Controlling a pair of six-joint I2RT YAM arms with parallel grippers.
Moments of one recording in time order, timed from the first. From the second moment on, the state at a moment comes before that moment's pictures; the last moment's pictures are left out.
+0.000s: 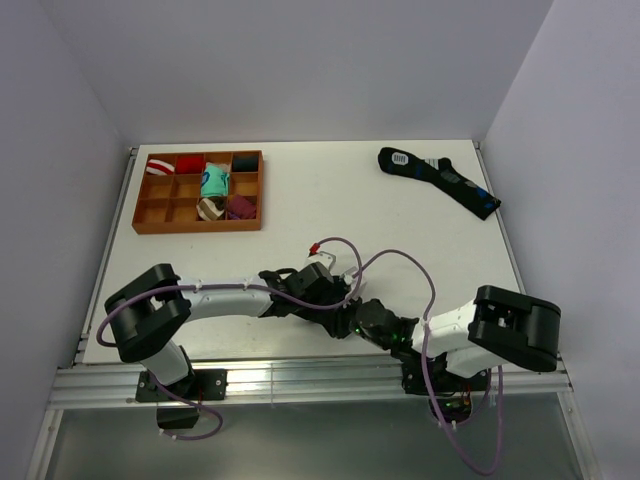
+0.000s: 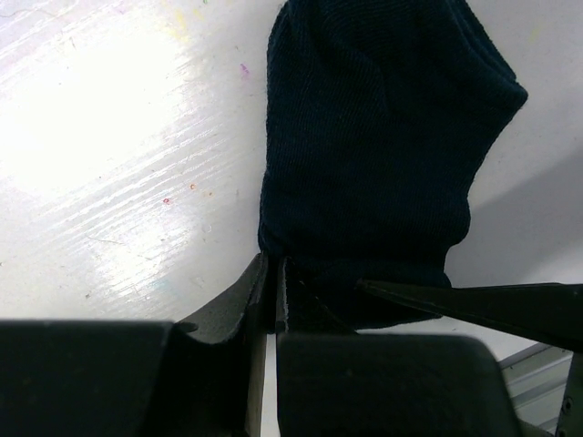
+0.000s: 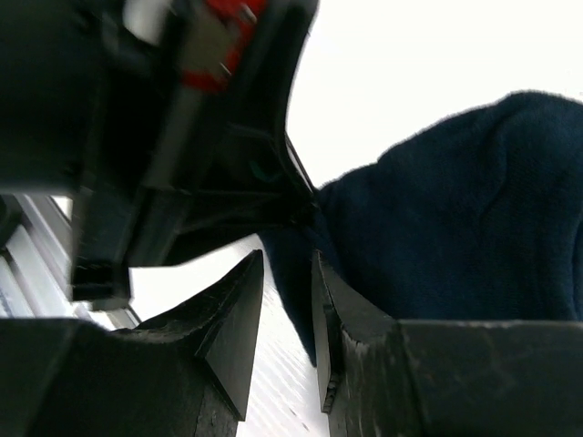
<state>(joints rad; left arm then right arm) -1.09 1.63 0.88 -0.27 -0.23 -0.60 1.16 1.36 0.16 0.81 0.26 0.57</state>
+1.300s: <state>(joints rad) -1.01 1.64 0.88 -0.26 -0.09 -0.65 1.29 1.51 0.16 0.89 0.51 0.67</state>
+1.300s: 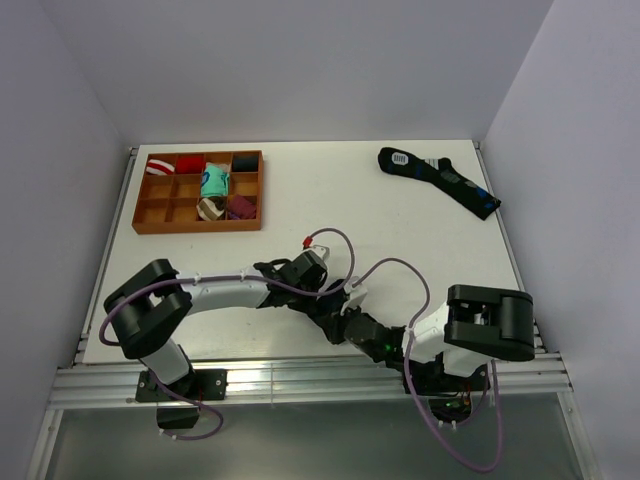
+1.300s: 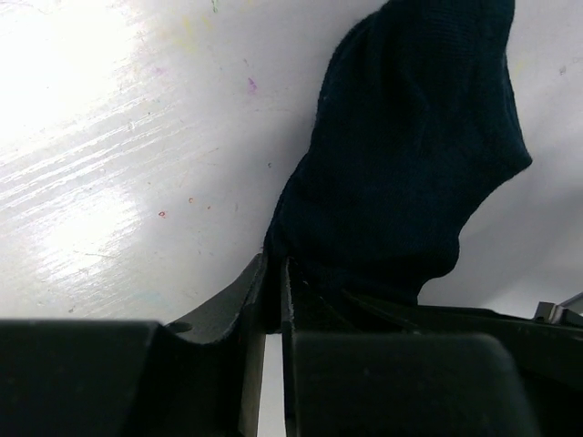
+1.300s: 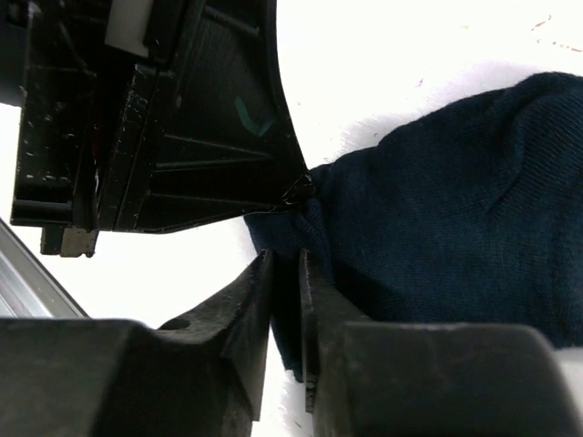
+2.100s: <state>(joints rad) -0.99 1.45 0.75 -0.22 -0.18 -0.73 1.22 1.54 0.11 1.00 0.33 0.85</state>
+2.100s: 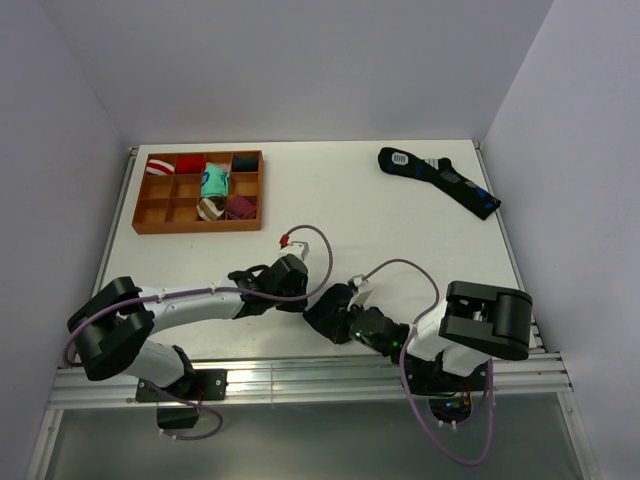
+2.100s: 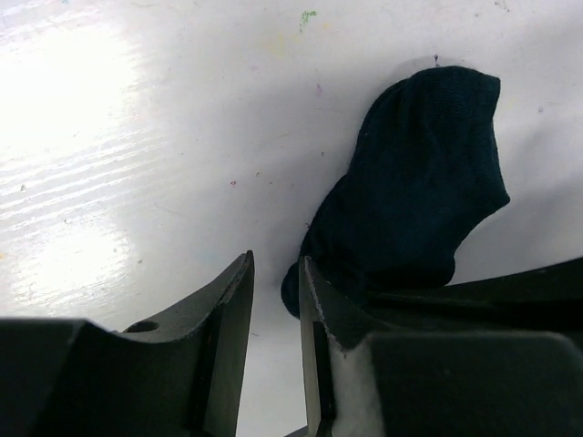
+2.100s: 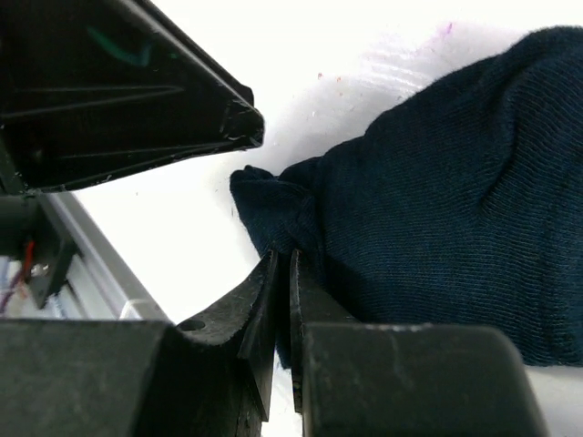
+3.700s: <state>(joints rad) -1.07 1.30 0.30 0.48 -0.12 -0.62 0.72 1.61 0.16 0.88 -0.53 1.01</state>
